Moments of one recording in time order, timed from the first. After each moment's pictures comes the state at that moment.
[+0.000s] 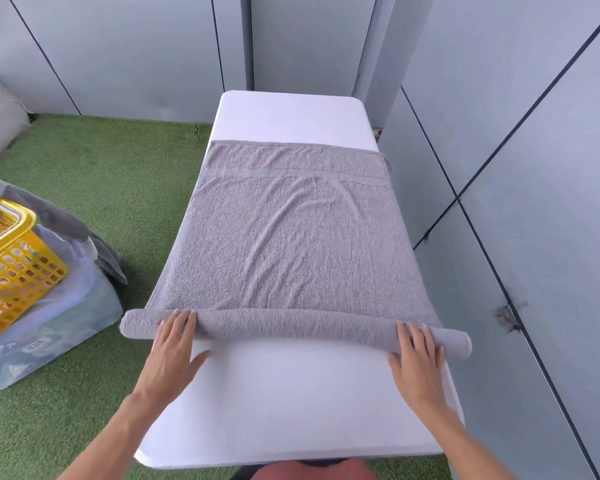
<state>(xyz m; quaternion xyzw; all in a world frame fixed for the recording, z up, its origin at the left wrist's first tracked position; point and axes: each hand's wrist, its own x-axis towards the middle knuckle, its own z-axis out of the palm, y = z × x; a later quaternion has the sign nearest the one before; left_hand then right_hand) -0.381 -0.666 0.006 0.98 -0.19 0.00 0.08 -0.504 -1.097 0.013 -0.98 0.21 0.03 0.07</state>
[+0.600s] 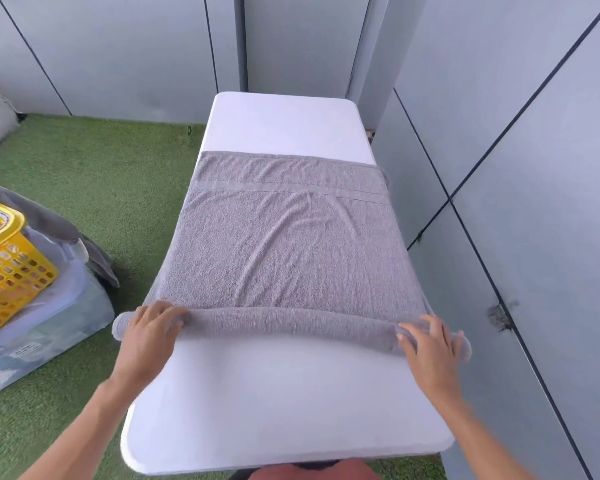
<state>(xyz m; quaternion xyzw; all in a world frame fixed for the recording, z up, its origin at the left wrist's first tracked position) -0.352 -0.659 0.040 0.96 -0.14 0.04 0.22 -0.498 -1.122 0.049 -0.97 0.23 -0.07 0.11</state>
